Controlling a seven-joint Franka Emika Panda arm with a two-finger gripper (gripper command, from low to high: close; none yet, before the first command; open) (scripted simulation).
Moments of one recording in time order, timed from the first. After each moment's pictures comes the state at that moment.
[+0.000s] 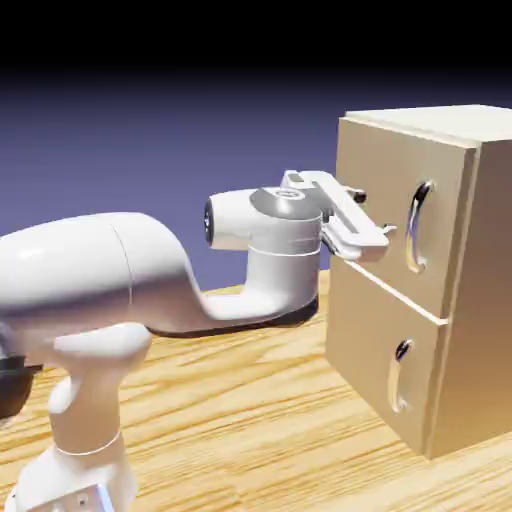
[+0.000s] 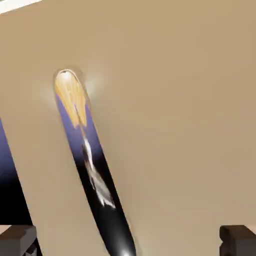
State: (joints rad) arm 0.95 -1.14 -1.12 -2.50 -2.66 2.80 -0.43
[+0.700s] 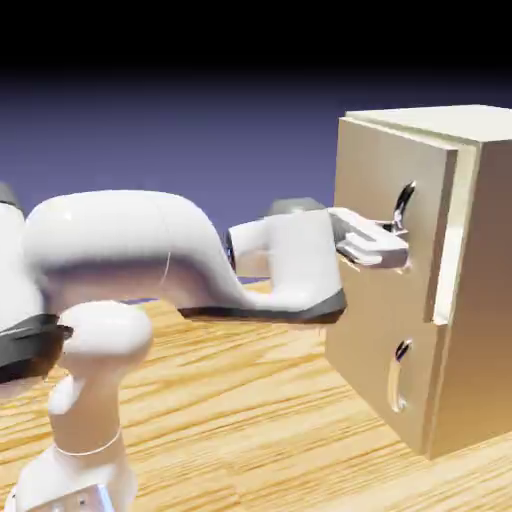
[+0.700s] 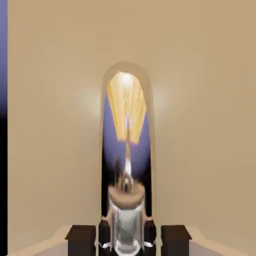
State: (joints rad) arm 0.87 -0.90 -1.03 -2.54 -2.89 2.62 -0.18
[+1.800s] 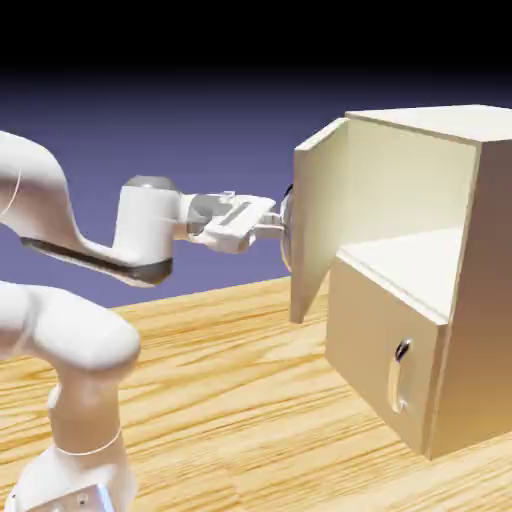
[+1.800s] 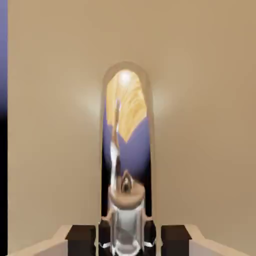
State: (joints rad) arm 0.56 -0.96 0.04 -2.96 -1.64 1.80 -0.35
